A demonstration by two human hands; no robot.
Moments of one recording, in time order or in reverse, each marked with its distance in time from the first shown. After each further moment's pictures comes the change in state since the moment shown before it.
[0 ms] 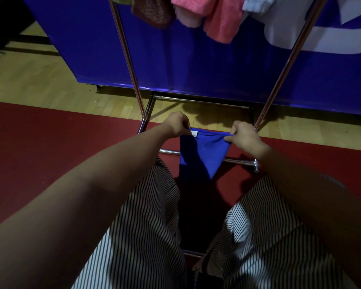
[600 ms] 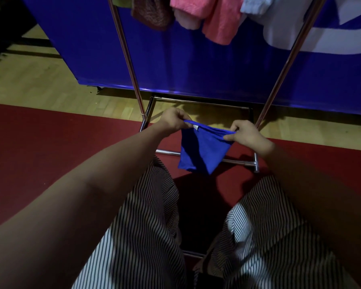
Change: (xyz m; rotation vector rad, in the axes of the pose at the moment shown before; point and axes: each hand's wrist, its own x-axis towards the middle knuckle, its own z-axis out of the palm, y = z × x) left_hand 0.006 -0.005 -0.003 -0.415 0.123 -0.036; right_hand 0.005 0.006 -0.007 0.201 -0.034 -0.044
